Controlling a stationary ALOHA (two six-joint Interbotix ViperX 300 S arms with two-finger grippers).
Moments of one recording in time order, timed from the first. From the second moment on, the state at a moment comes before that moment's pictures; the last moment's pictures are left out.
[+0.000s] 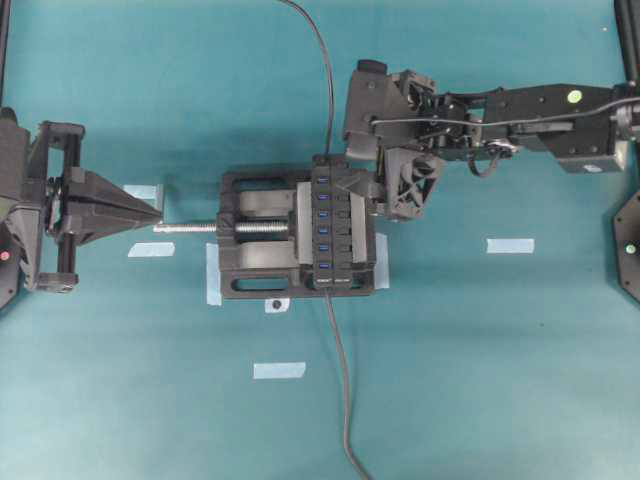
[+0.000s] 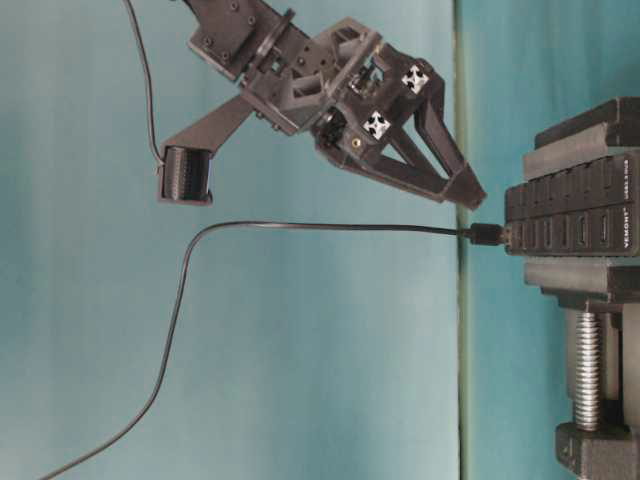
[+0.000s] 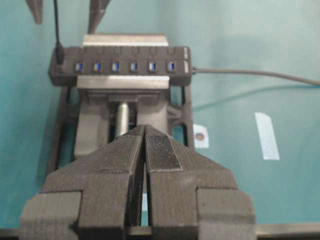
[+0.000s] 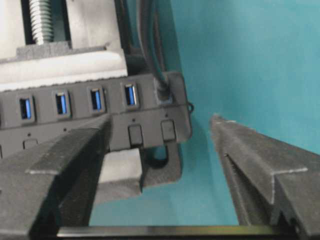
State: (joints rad) left arm 0.02 -0.78 1.11 0.01 0.06 0.00; right arm -0.22 0.01 0.59 -0.05 0.23 -0.05
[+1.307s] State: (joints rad) left arm 0.02 -0.78 1.11 0.01 0.06 -0.01; right arm -0.22 0.10 0.53 -0.05 0.21 -0.05
